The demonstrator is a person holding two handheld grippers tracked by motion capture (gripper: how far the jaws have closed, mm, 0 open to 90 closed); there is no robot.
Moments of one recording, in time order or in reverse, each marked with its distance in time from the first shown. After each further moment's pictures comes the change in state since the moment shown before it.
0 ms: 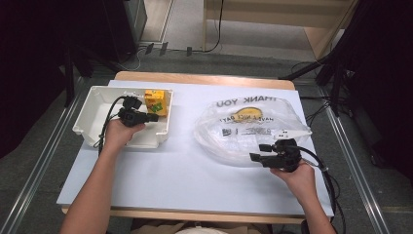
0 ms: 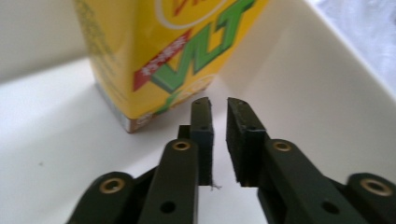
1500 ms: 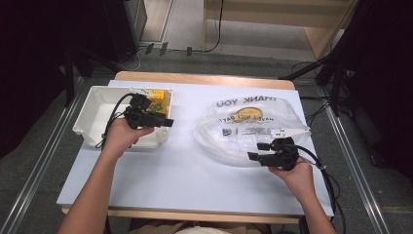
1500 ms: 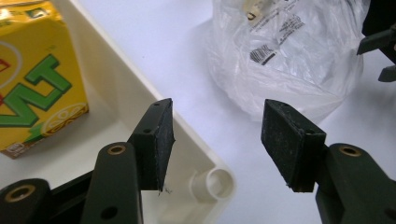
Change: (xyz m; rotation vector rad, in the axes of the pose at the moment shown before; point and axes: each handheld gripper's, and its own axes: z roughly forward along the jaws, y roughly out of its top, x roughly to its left) left arm -0.076 0.021 -0.033 0.026 -0.124 0.089; right arm 0.002 0.006 0.005 0.007 0.000 -0.033
